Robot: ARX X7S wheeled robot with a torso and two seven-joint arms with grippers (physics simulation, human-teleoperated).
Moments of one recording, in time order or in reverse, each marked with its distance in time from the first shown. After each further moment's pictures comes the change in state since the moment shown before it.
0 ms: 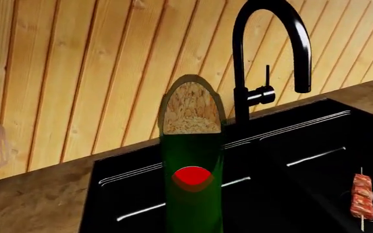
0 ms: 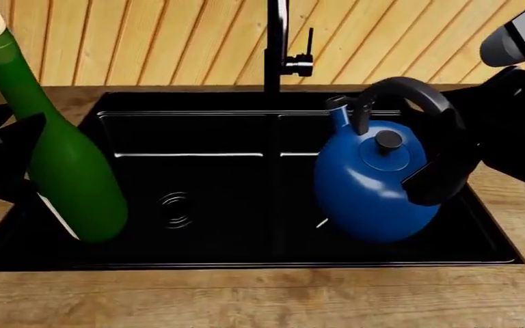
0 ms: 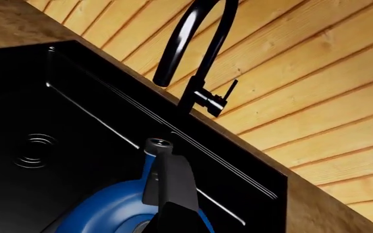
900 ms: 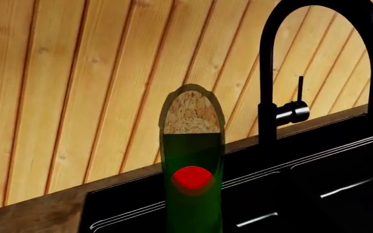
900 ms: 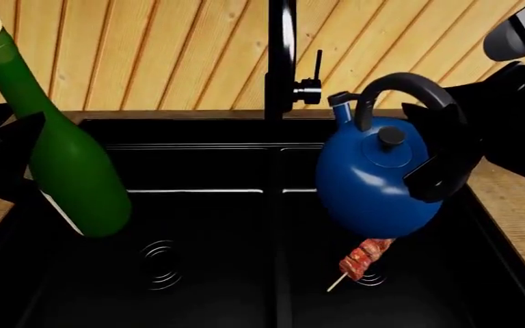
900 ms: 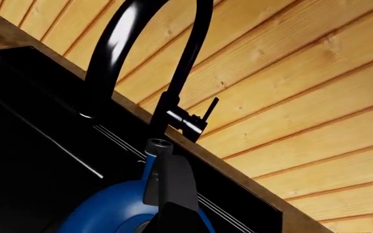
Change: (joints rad) left arm 0.011 0.002 -0.026 0.003 -0.013 -0.011 -0.009; right arm 0.007 -0.006 0.006 0.012 0.004 0.009 0.010
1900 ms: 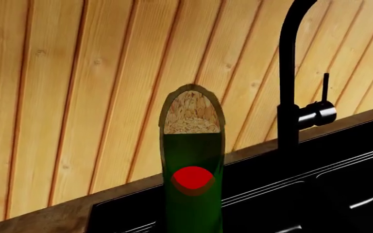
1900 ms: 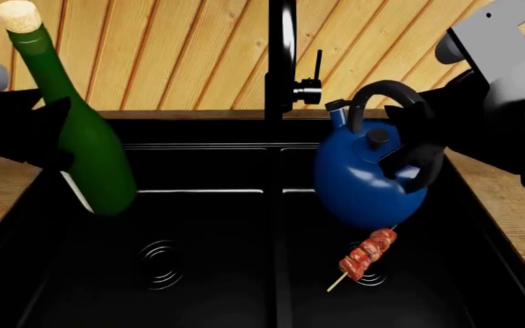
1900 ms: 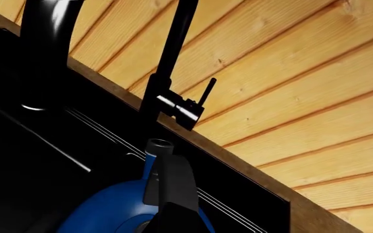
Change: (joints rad) left arm 0.008 0.194 0.056 -0.159 0.160 -0.007 -0.015; right arm -0.080 -0.119 -0.078 0.167 -0.213 -0.041 -0.095
